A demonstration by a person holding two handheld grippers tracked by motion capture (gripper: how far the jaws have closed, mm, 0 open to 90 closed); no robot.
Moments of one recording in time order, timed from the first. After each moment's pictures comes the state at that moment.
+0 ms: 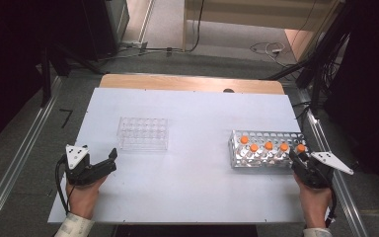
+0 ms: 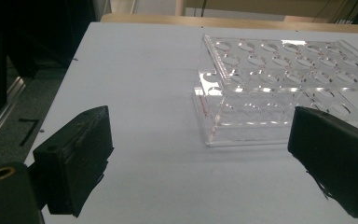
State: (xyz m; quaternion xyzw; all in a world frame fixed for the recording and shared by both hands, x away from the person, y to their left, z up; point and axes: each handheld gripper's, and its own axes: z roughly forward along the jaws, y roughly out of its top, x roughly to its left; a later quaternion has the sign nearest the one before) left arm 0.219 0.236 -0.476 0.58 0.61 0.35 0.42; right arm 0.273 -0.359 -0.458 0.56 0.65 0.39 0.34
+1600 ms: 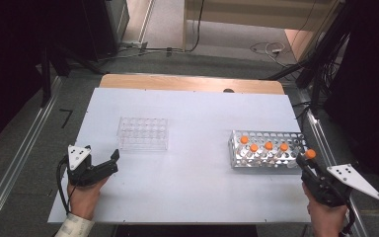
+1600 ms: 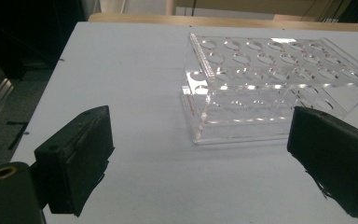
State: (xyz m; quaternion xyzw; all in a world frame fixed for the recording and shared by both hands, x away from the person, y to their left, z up) left arm 0.218 0.233 -0.475 0.59 0.60 0.34 0.43; right arm 0.209 -0.344 -0.408 0.50 0.65 0.45 0.36
